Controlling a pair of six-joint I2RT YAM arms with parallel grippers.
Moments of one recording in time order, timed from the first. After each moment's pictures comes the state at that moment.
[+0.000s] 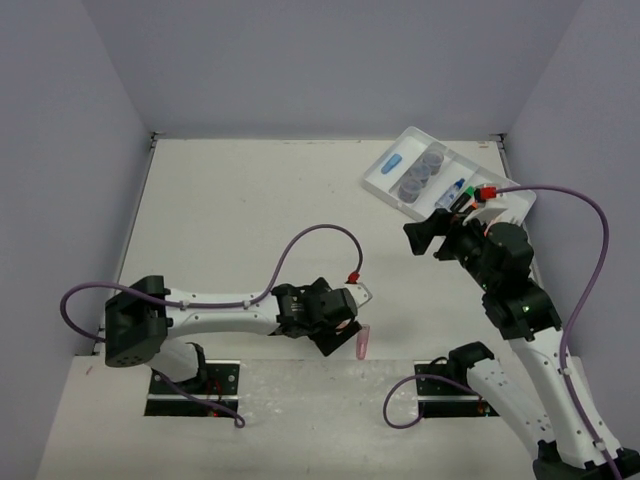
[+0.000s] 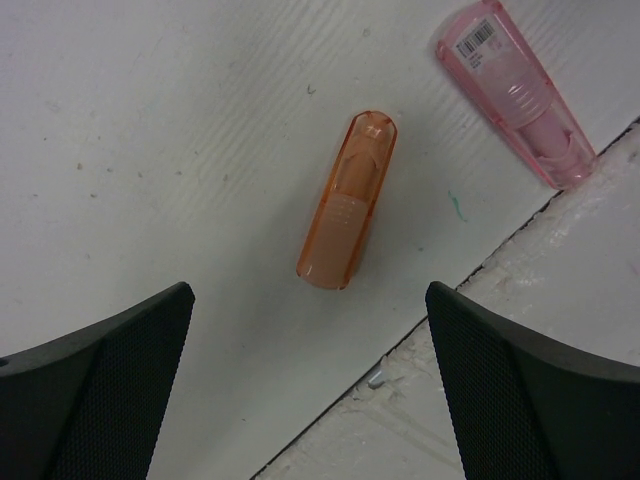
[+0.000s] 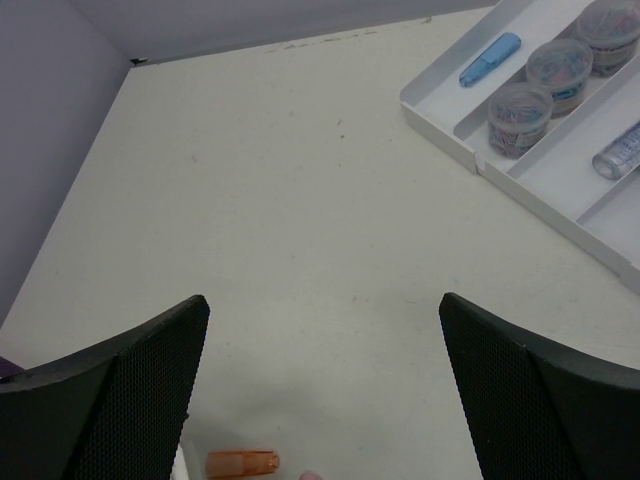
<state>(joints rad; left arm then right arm) -1.30 1.48 0.95 -0.59 -0.29 -0.32 0.32 0.65 0.87 -0.47 -0.05 0.40</state>
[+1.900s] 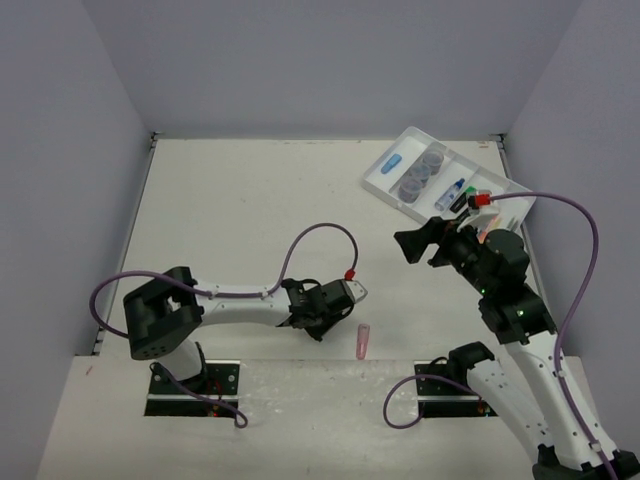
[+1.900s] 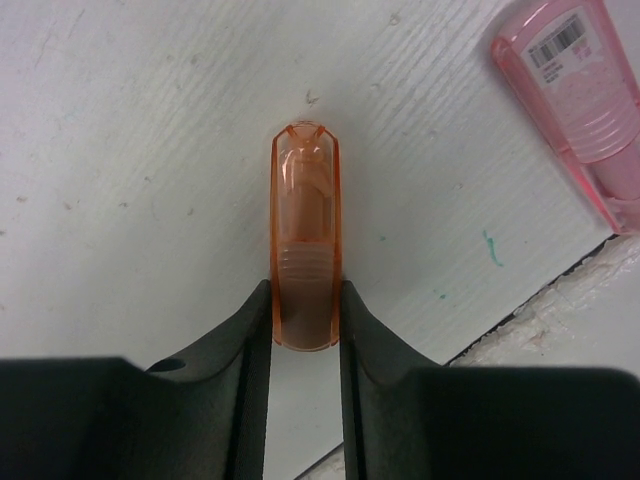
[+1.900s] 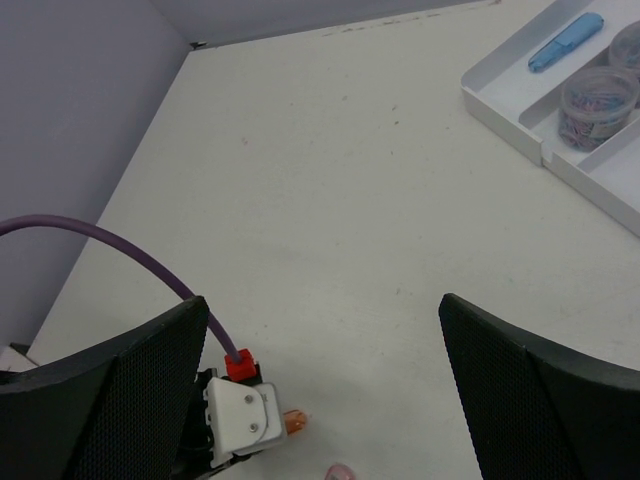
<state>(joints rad) -1.20 1.64 0.91 -0.46 -0.12 -0.30 0.32 0.62 0.78 -0.39 -0.17 0.44</state>
